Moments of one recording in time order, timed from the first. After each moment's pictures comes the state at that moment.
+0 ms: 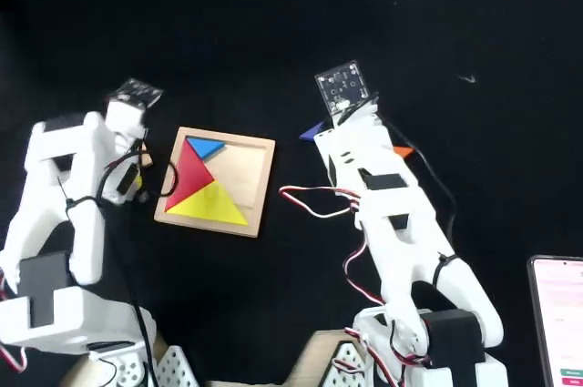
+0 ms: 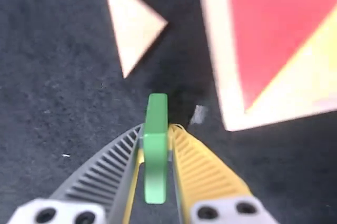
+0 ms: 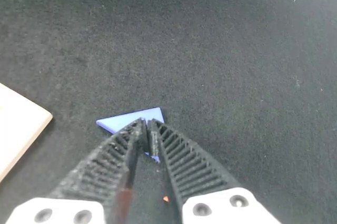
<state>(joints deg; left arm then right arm) -17.4 0.9 25.9 68.4 -39.0 -7.2 -18.8 59.1 6.5 18.7</state>
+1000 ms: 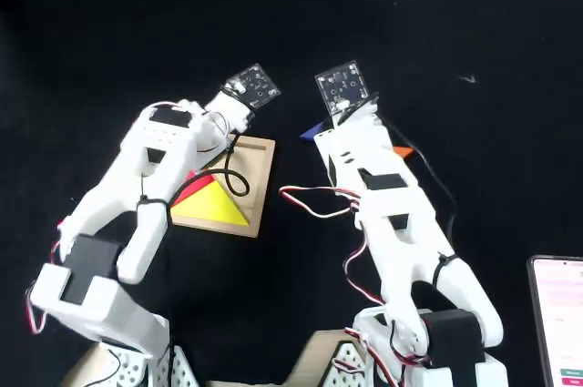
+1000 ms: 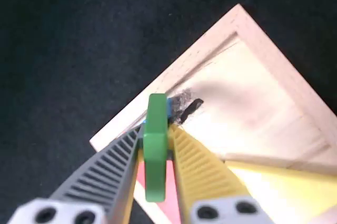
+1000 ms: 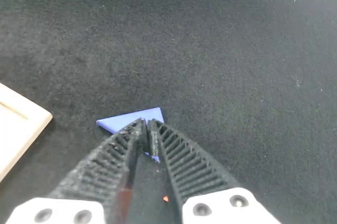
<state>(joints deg) 7.0 7.3 23.5 44.5 -42.5 -7.2 -18.8 59.1 6.5 18.7</state>
